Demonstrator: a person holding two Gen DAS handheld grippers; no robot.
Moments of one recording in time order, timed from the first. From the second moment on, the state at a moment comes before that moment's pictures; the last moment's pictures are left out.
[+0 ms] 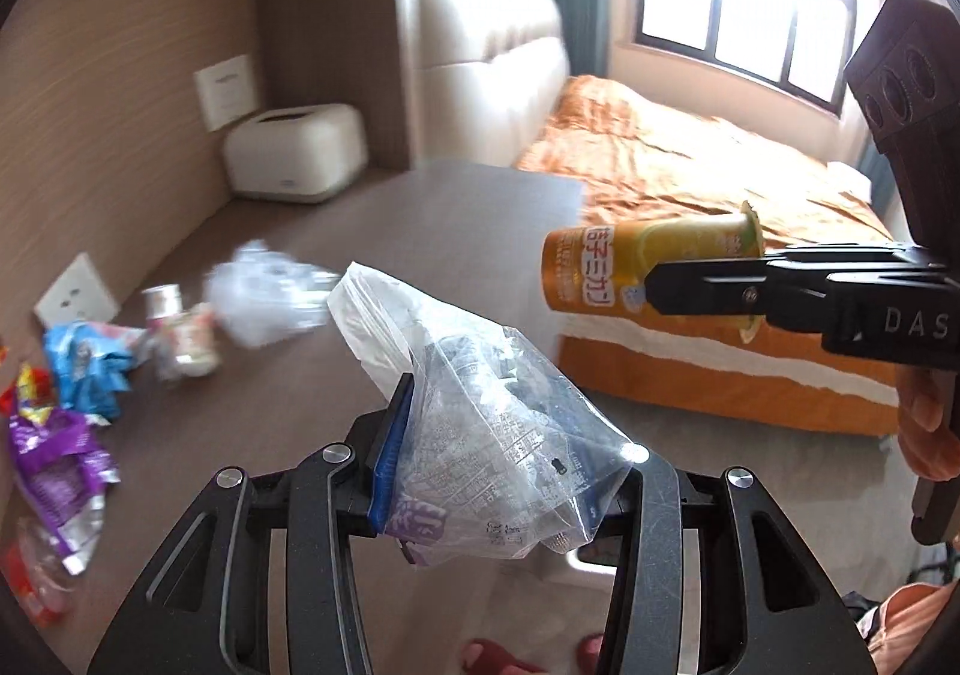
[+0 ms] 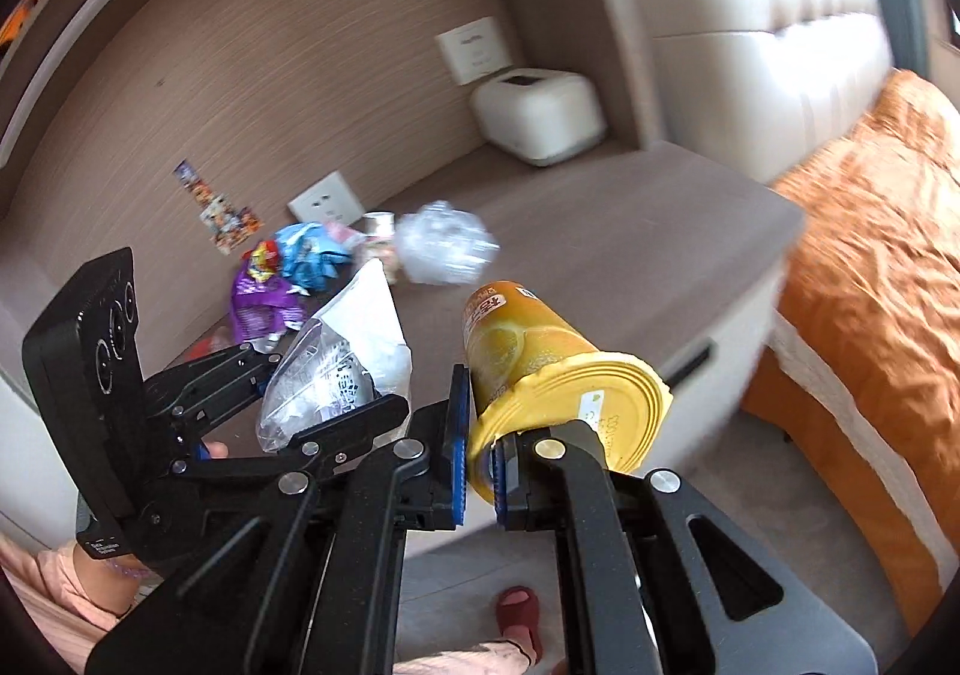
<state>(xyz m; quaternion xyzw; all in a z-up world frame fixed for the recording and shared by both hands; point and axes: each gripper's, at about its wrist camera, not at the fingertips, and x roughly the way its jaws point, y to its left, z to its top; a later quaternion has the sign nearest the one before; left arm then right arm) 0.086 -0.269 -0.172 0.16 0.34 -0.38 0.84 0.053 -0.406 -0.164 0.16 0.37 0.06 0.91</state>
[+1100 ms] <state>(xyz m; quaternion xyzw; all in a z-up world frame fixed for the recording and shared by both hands) -0.001 -0.470 -0.426 0.25 0.46 -0.53 0.67 -0.054 -0.544 -0.376 0.32 0.46 -0.13 0.82</state>
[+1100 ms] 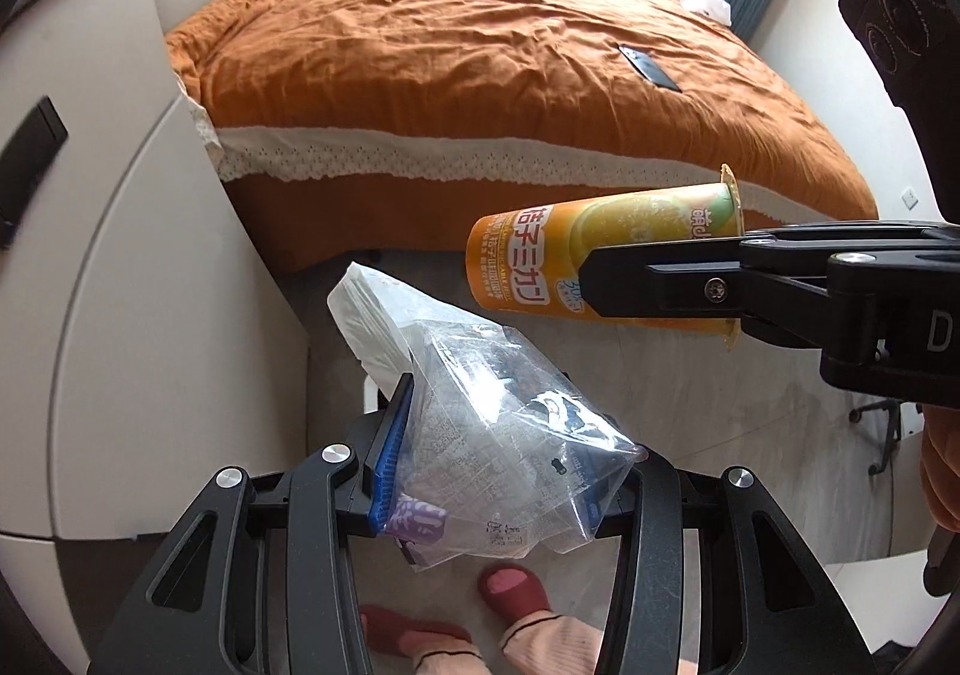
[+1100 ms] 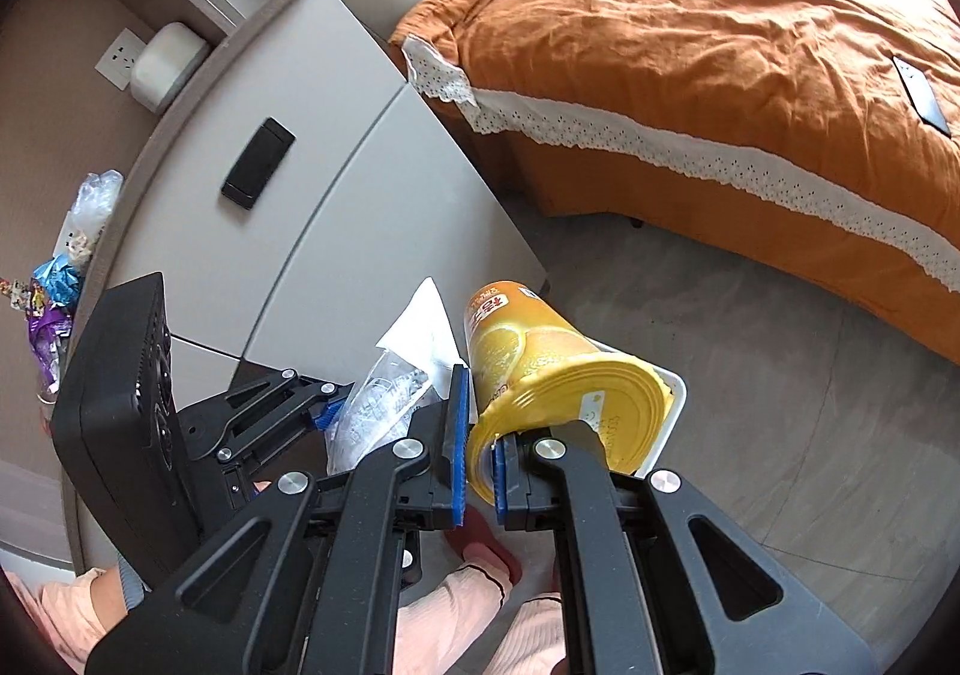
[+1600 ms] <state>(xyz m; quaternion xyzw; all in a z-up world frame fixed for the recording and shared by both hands) 0.031 -0.489 -0.607 0.22 0.56 -0.51 0.62 -0.020 -0.573 -0.588 0.32 0.56 -0.16 0.74</state>
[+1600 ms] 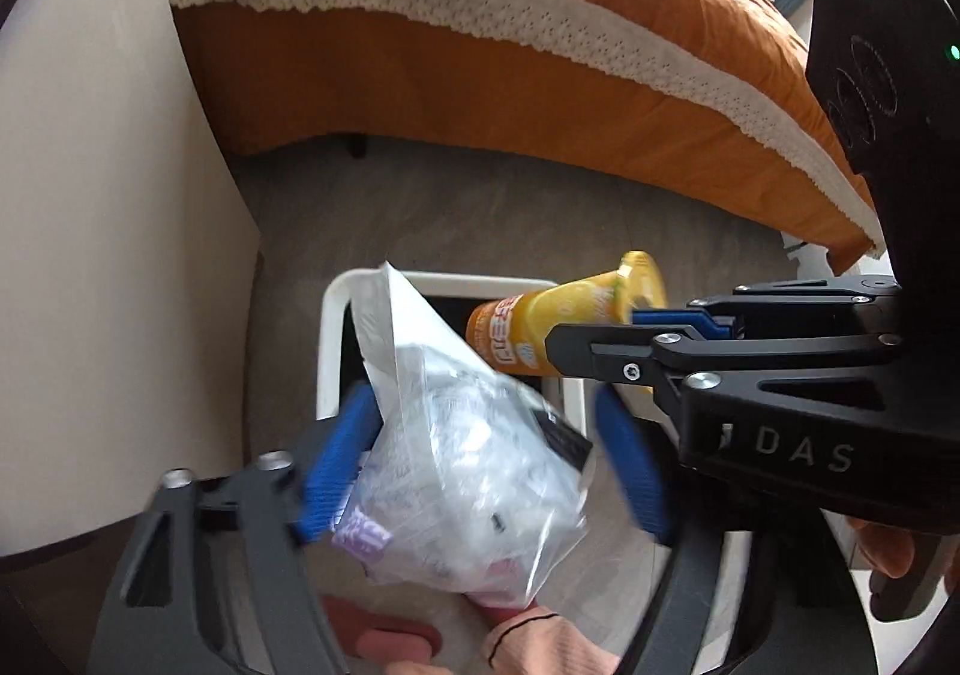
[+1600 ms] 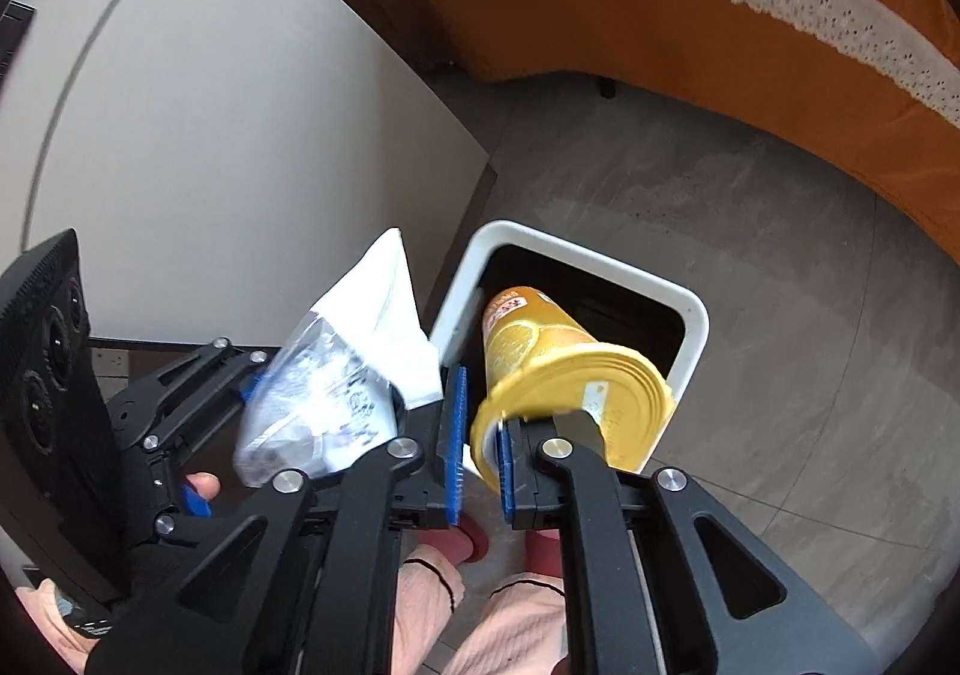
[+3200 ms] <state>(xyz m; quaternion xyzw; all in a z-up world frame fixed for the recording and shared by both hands) 0.076 -0.321 -0.225 0.09 0.37 -0.30 0.87 0.034 -0.461 -0.201 0.11 0.30 -0.15 0.93</state>
